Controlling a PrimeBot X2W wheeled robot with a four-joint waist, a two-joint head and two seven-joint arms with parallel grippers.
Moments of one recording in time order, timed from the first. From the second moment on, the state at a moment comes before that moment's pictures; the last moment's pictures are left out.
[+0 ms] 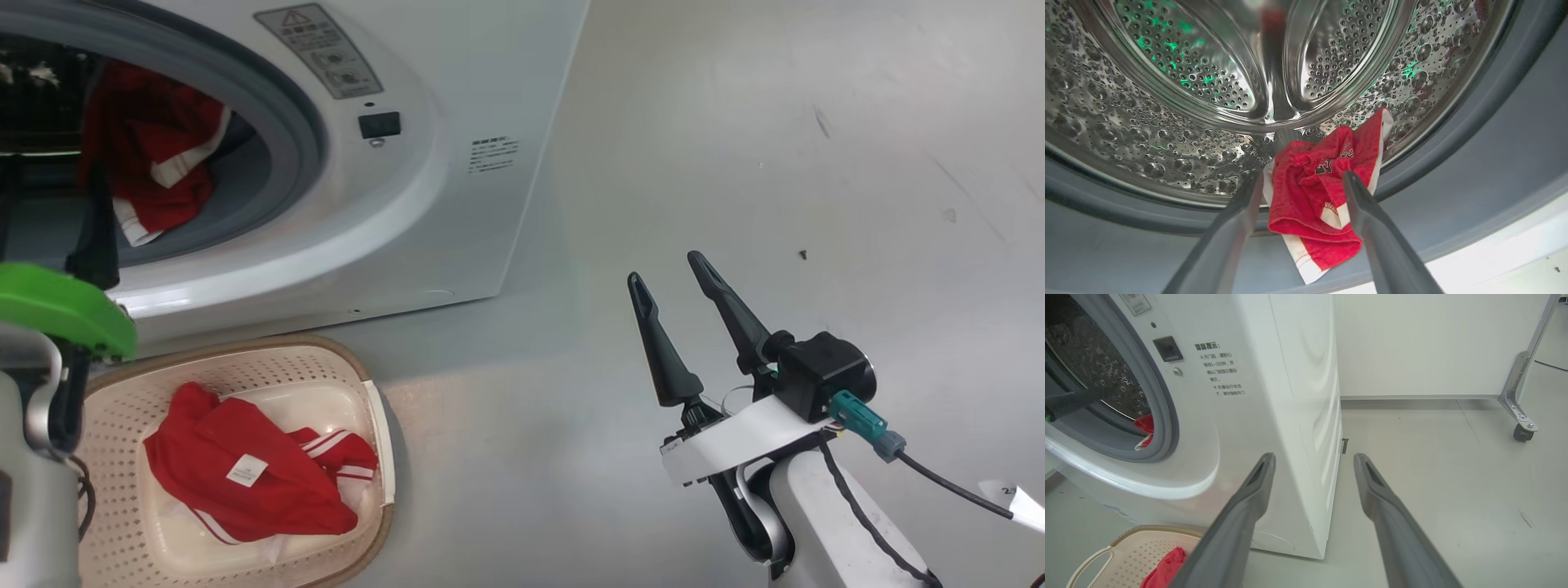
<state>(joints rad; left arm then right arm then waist) -0.48 0.24 0.05 0.31 -0.35 -0.12 0.01 -0.23 -0.05 0.43 0.13 0.36 0.09 -0.25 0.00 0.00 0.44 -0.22</state>
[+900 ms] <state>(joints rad) -0.78 0.27 0.03 0.61 -0.35 -0.08 0.26 -0.28 -0.05 0.46 0.11 0.37 0.05 -0.25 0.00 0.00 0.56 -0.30</state>
